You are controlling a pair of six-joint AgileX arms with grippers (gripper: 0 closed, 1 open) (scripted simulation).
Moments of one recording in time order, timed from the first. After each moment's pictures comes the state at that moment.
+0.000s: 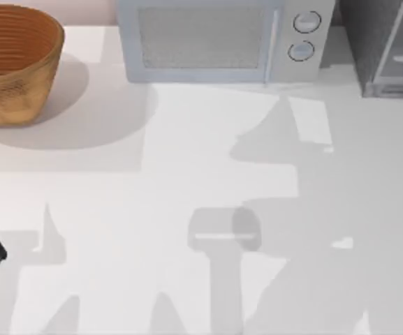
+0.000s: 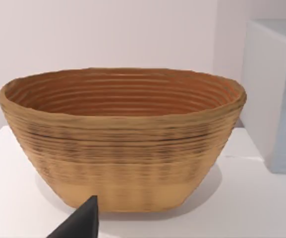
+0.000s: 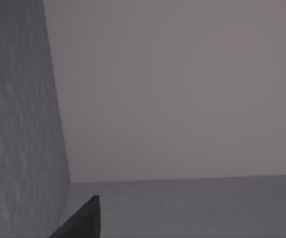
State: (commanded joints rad) left arm 0.00 0.00 0.00 0.00 0.00 0.00; right arm -0.18 1.75 0.97 0.74 -0.14 0.04
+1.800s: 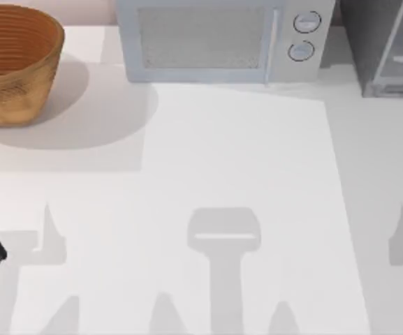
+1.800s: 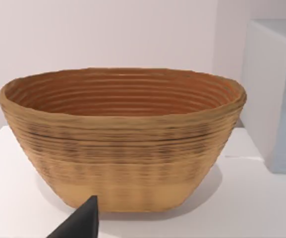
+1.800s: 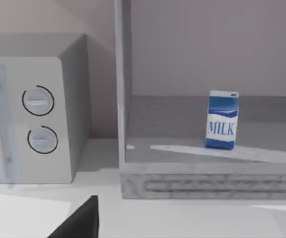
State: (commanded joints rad) left arm 0.00 0.00 0.00 0.00 0.00 0.00; right arm 0.00 -0.05 0.04 -0.06 0.00 0.00
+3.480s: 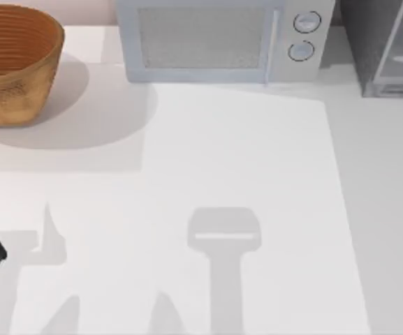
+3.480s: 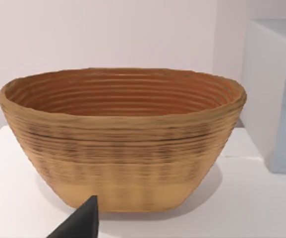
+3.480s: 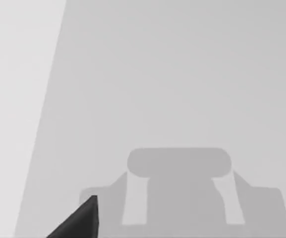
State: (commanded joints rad) left arm 0.00 0.00 0.00 0.00 0.00 0.00; right arm -0.01 -0.20 0.68 -1.48 -0.01 -0.04
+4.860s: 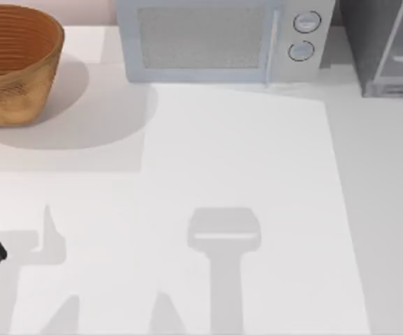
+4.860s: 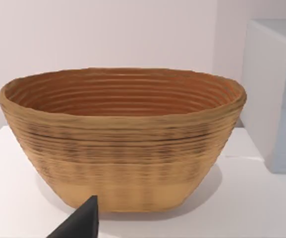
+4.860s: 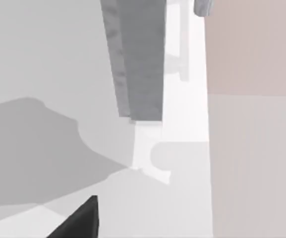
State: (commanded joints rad) left arm 0.00 0.00 0.00 0.00 0.00 0.00; right arm -1.76 1.75 1.31 -1.48 -0.92 -1.97
